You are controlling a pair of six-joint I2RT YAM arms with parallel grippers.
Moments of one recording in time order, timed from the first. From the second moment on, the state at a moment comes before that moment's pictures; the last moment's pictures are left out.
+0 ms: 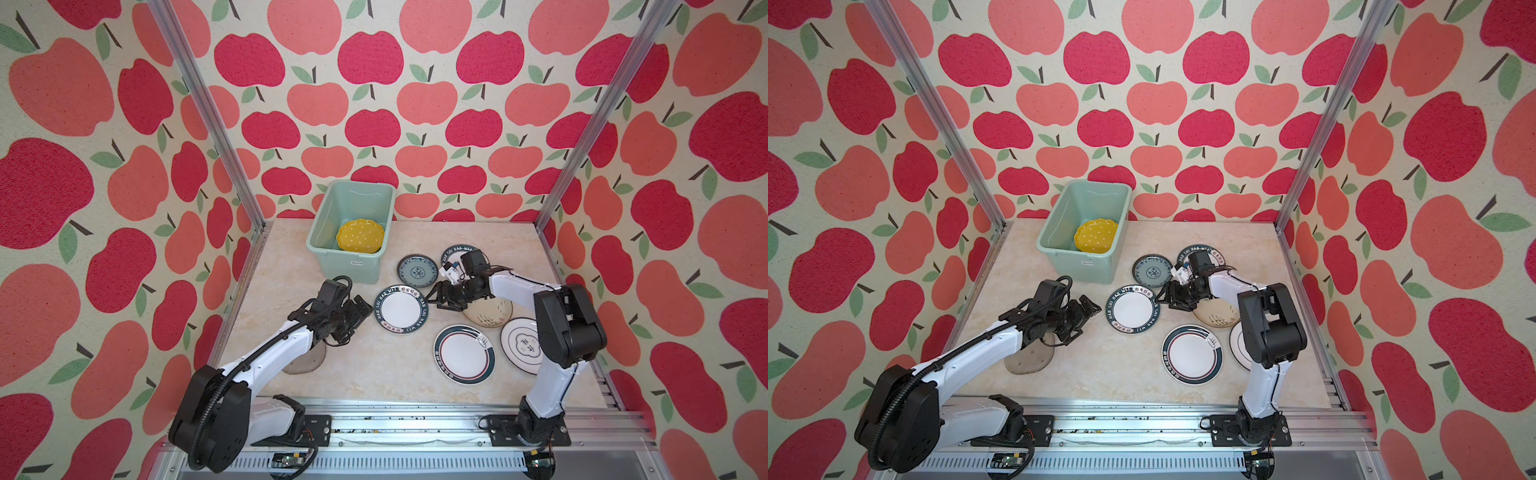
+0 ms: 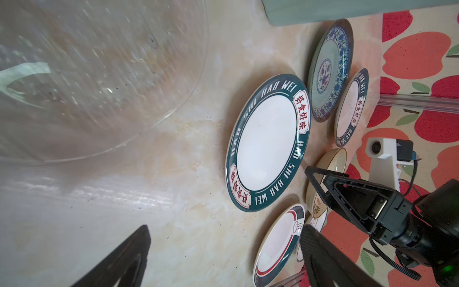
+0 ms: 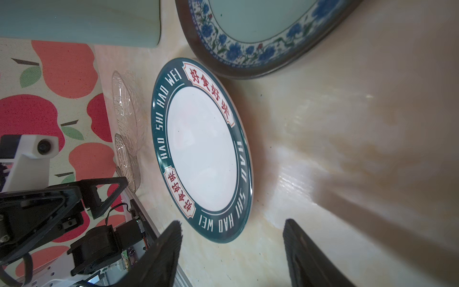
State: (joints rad) left arm -0.45 1.27 0.69 -0.35 0.27 -1.13; right arm 0.38 1.86 1.13 -0.45 -0.71 0.37
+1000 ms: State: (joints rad) left arm -0.50 1.59 0.71 0.01 0.26 -1.22; right arm 0.40 2.00 1.15 -0.28 -0.83 0.44
